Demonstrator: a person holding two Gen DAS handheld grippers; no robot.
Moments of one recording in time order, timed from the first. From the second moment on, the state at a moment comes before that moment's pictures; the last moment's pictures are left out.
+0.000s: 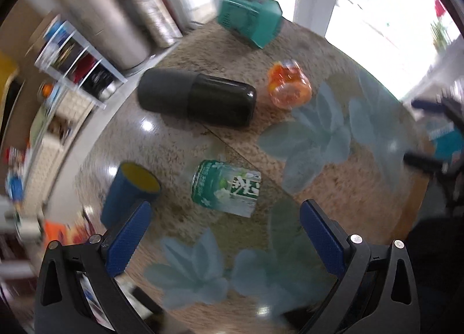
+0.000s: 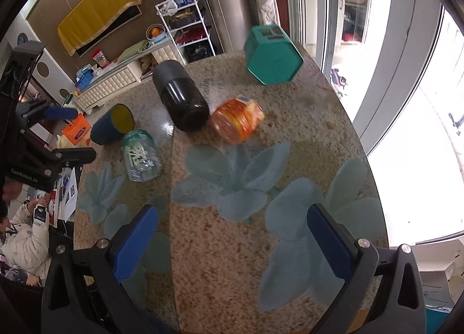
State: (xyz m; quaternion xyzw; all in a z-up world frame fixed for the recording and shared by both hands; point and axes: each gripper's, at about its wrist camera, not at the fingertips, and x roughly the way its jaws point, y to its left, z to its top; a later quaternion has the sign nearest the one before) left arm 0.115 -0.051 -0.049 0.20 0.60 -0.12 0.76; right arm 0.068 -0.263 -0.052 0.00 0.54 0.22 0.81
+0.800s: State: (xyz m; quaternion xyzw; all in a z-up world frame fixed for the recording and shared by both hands) left arm 0.103 -0.068 -0.160 0.62 0.44 -0.43 0.50; right arm 0.070 -0.298 -0.112 0.02 0.61 0.17 0.77
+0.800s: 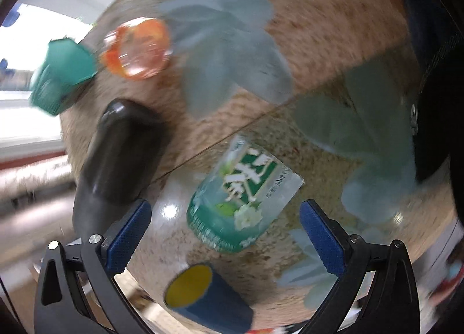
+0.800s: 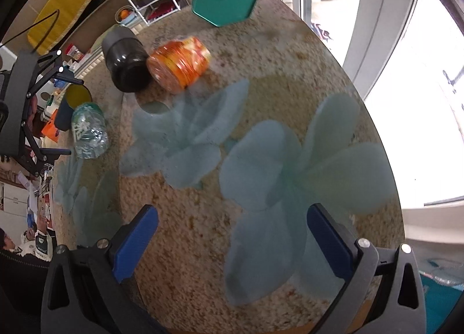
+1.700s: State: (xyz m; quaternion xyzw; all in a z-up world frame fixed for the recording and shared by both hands) left arm 0.149 -0.067 -0.157 0.44 0.57 -0.42 0.56; right arm 0.050 -0.305 -0.110 0.04 0.62 0.12 0.77
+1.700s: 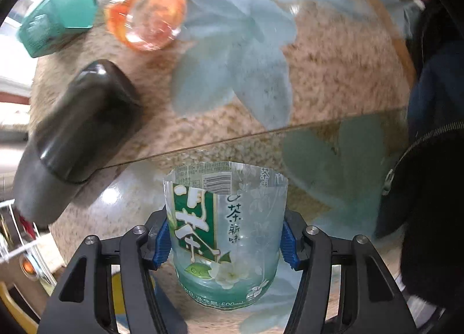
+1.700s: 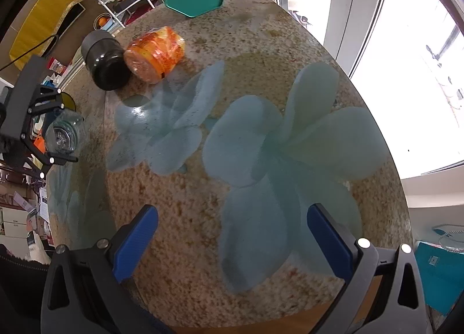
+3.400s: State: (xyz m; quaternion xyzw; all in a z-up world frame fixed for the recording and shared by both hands) left arm 0.026 -0.125 -0.199 -0.08 0.70 0.04 0.71; right arm 0.009 -0.329 -0.080 -0.03 0.61 0.29 0.74
